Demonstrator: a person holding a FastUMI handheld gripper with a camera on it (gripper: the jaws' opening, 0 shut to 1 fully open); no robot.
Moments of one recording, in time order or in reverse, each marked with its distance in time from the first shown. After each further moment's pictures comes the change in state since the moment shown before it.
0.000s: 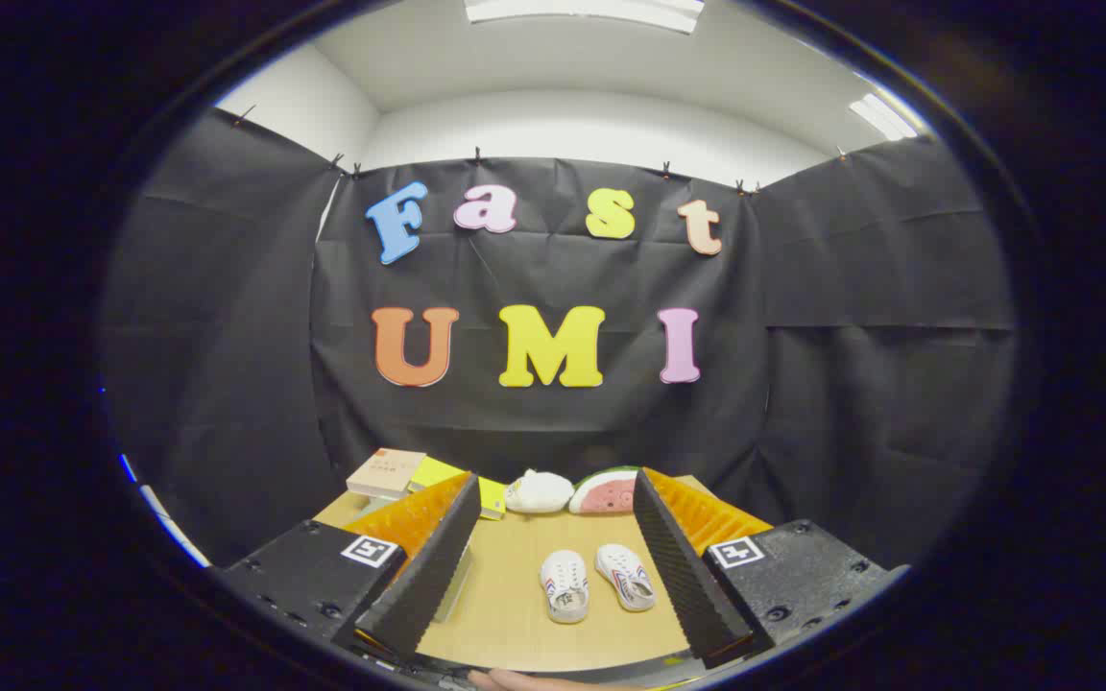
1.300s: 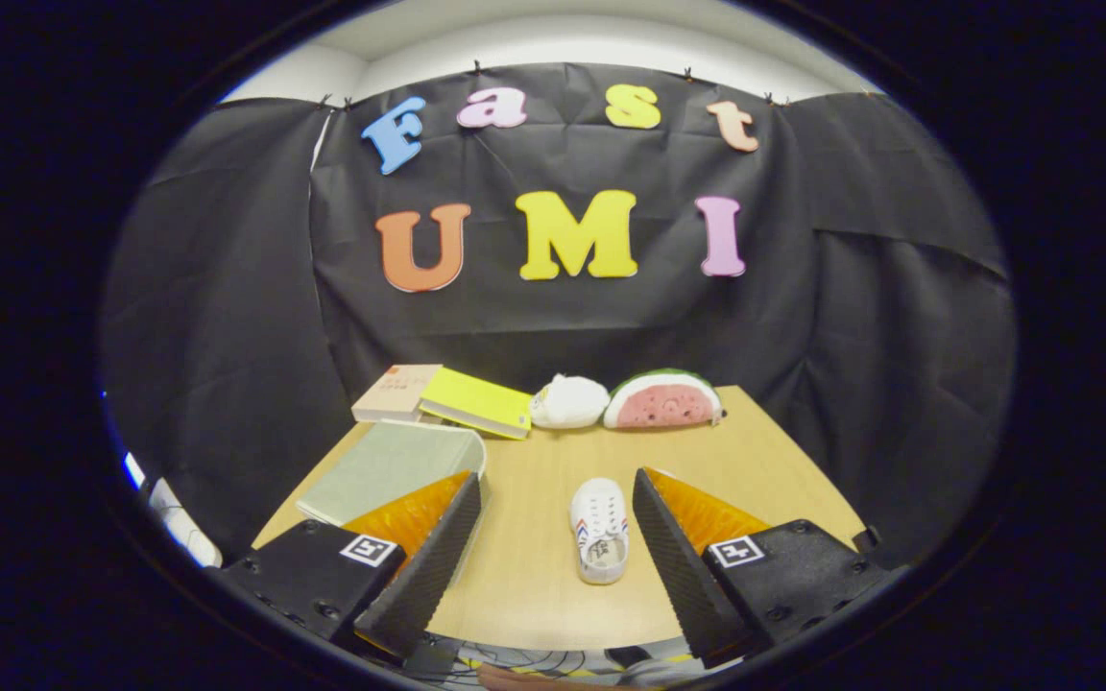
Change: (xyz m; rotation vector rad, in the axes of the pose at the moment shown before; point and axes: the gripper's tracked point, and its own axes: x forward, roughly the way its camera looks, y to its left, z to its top) arm 0.116 0.024 -0.110 0.062 0.337 0.149
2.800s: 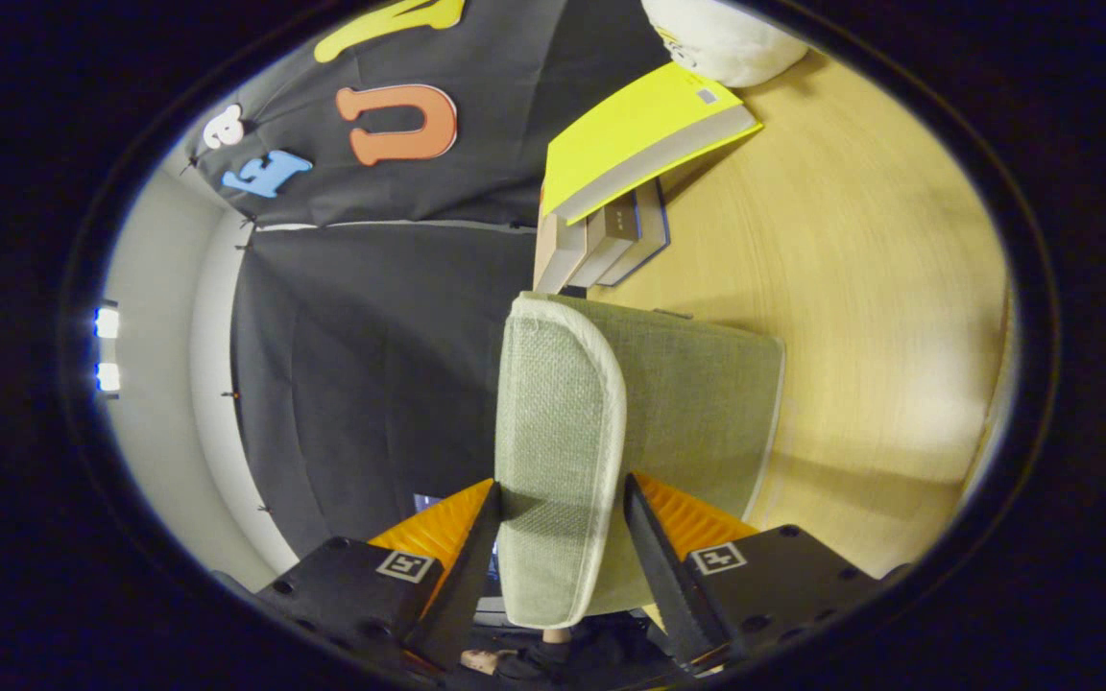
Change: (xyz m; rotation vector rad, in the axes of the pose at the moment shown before) arm 0.242 0.114 -0.068 0.634 0.893 1.150
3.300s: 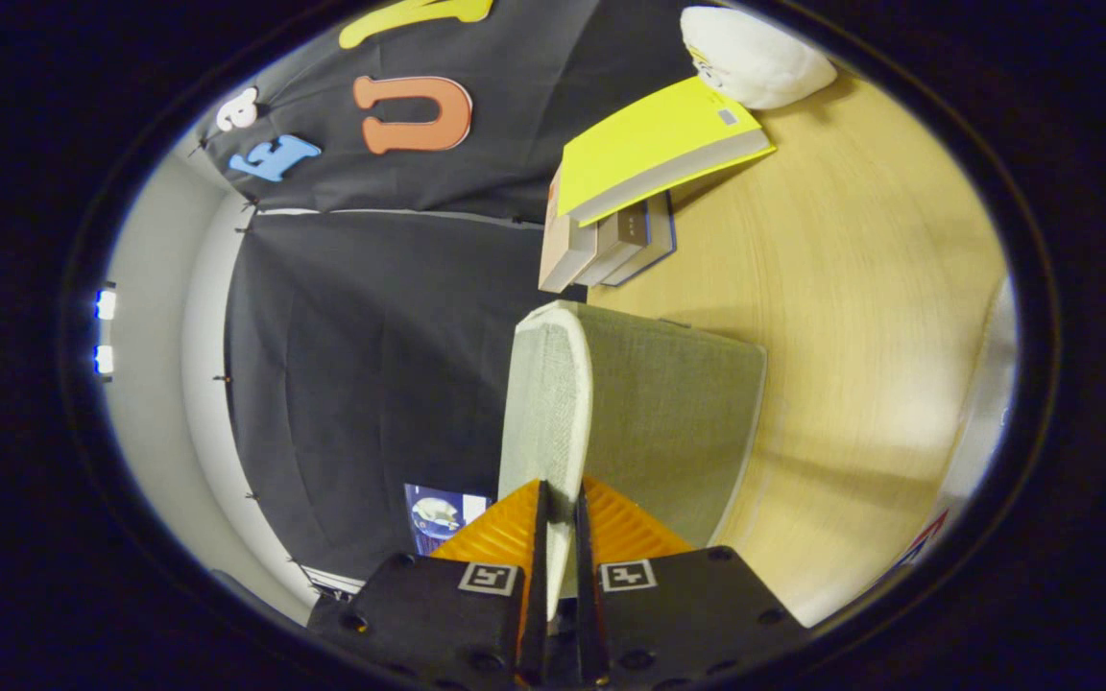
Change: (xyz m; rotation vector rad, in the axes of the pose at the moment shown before) arm -0.020 0.020 -0.006 -0.037 0.018 -0.050
